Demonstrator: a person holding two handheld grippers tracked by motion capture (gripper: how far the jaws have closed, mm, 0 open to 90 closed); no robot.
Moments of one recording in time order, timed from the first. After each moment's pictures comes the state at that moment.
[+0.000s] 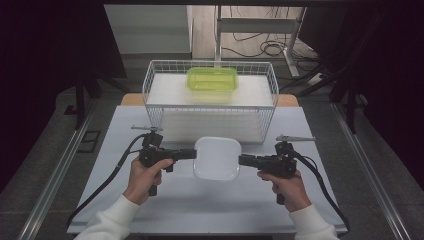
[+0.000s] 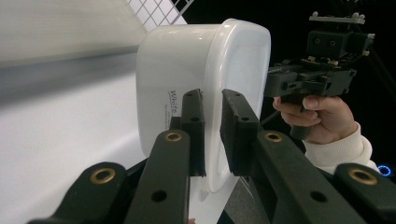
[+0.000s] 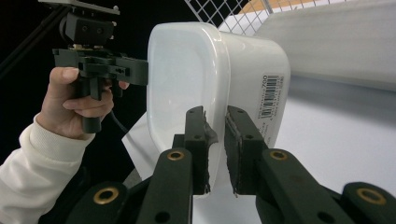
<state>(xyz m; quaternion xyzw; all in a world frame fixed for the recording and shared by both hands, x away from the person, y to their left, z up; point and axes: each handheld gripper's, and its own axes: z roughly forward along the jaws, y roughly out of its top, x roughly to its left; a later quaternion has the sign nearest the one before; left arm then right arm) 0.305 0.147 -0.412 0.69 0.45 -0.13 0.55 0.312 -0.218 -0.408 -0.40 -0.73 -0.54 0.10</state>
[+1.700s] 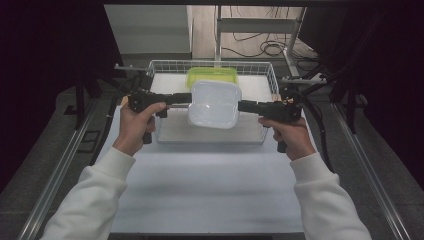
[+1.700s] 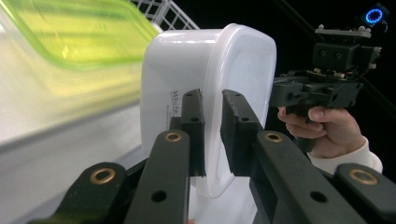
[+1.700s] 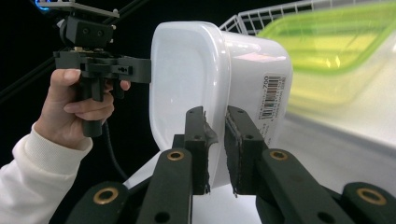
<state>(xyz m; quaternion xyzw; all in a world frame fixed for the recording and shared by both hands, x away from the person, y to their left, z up) 0.366 0.165 -0.291 0.68 0.42 -0.05 0.59 0.378 -0.198 -0.292 -0.35 -0.73 -0.59 0.03</state>
